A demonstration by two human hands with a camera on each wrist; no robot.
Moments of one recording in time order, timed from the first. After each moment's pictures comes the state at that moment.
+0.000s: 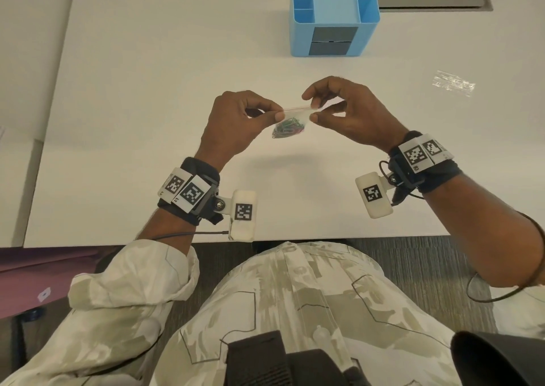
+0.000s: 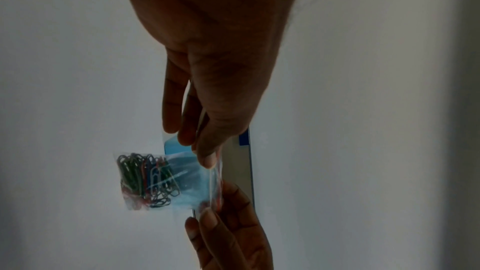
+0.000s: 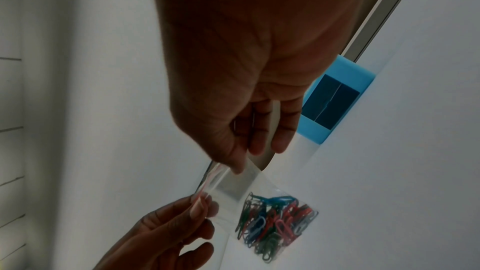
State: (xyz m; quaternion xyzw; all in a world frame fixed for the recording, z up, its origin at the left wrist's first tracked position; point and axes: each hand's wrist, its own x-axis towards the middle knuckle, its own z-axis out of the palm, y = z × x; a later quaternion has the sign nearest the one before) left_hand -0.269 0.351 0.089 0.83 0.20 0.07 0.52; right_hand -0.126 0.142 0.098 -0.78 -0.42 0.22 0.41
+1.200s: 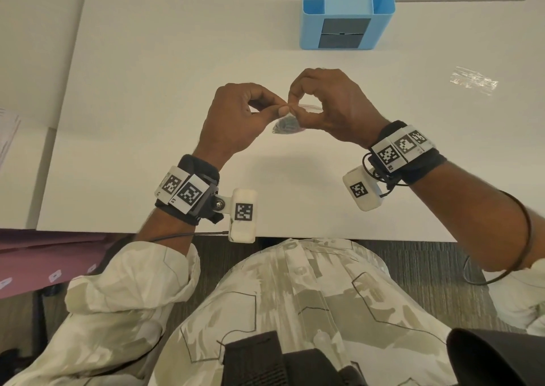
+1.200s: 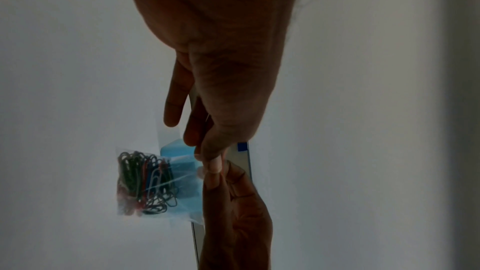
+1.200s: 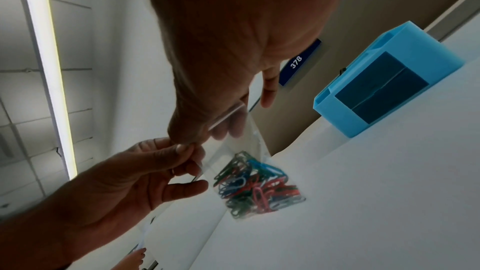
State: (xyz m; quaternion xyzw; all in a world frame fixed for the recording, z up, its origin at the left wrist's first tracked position) left_hand -0.266 0.340 0.099 0.86 0.18 0.09 0.46; right_hand -0.120 0.175 0.090 -0.76 -0.57 0.08 0.29
